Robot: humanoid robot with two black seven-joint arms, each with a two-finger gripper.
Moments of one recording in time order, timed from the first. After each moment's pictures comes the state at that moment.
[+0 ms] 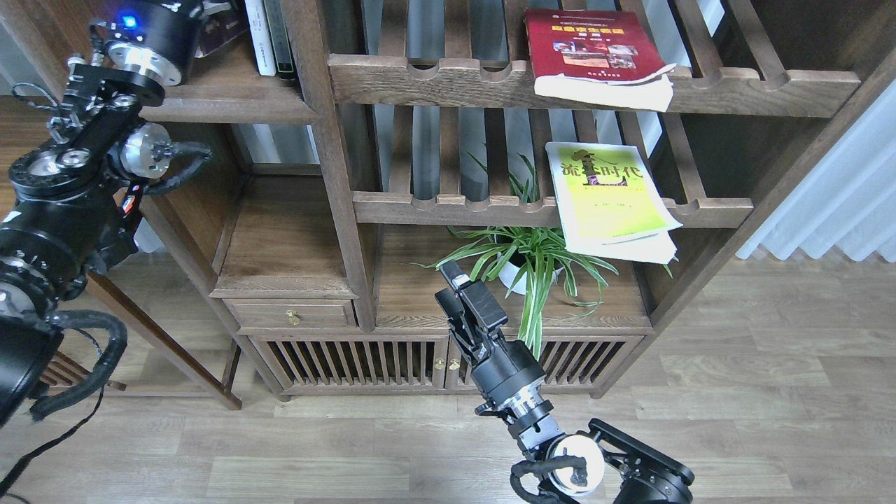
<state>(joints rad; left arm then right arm) -1.11 0.12 -1.02 -0.38 0.86 -0.07 -0.49 0.18 0.01 0.64 1.11 0.30 0.58 0.30</state>
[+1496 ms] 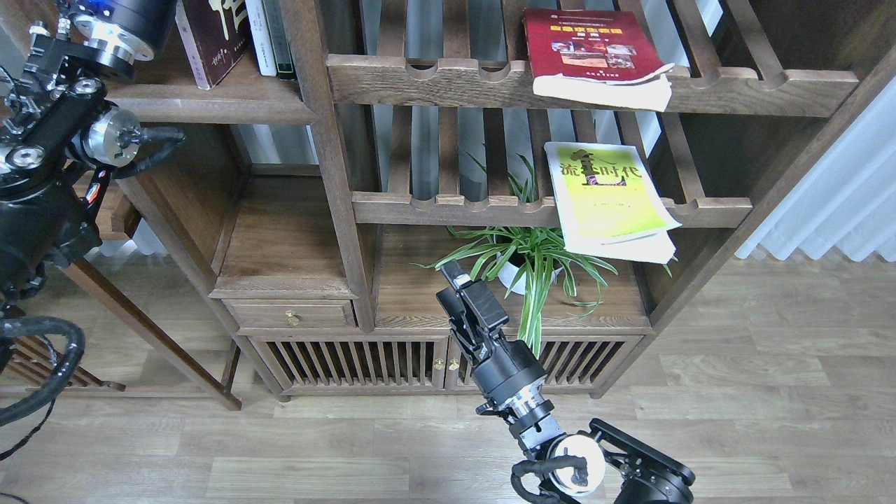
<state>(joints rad) -1.08 0.22 -1.04 -0.60 0.86 -0.08 -0.49 0.17 0.01 0.65 1.10 0.29 0.58 0.30</state>
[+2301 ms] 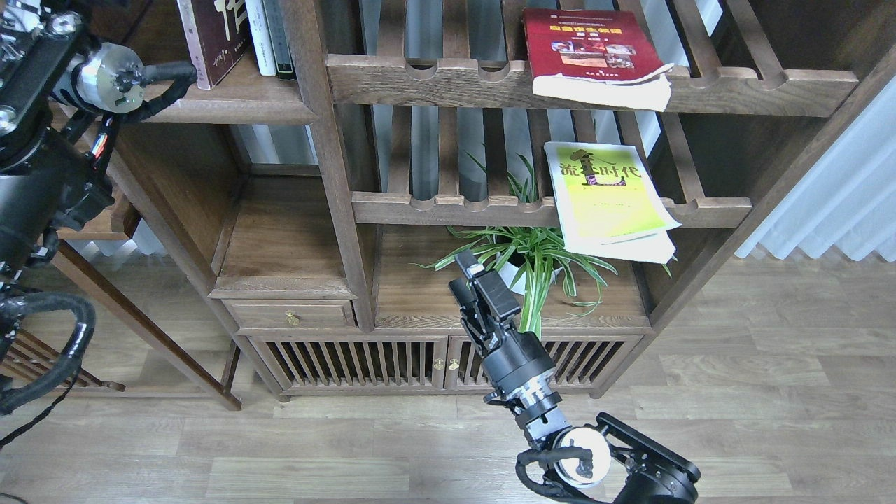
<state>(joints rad) -1.02 0.22 -1.19 -0.94 0.84 -0.01 -0.49 0.17 0.02 0.73 1.11 0.29 0.58 0.30</state>
